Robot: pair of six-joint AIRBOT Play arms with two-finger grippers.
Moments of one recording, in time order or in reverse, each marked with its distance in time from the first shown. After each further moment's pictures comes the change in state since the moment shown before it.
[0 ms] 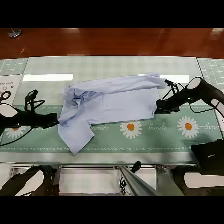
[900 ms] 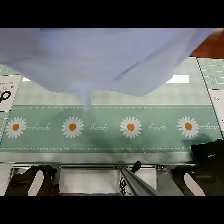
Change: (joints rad) left arm 0.001 0.479 0.993 -0.011 0.232 -0.071; right arm 0.039 0.780 0.710 -0.092 -0.315 0.067
